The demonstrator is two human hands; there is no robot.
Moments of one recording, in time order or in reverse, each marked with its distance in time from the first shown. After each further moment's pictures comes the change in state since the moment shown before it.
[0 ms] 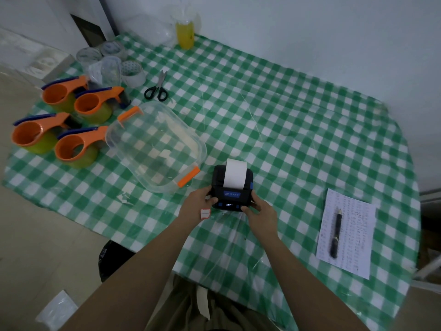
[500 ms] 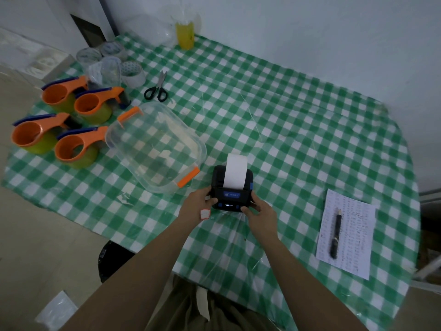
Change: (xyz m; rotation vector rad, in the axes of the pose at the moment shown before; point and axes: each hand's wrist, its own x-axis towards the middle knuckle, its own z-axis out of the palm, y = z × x) left_hand -0.001 0.001 -0.001 -0.011 0.000 0.021; right_hand 0.000 0.000 0.000 -0.025 -0.002 -0.005
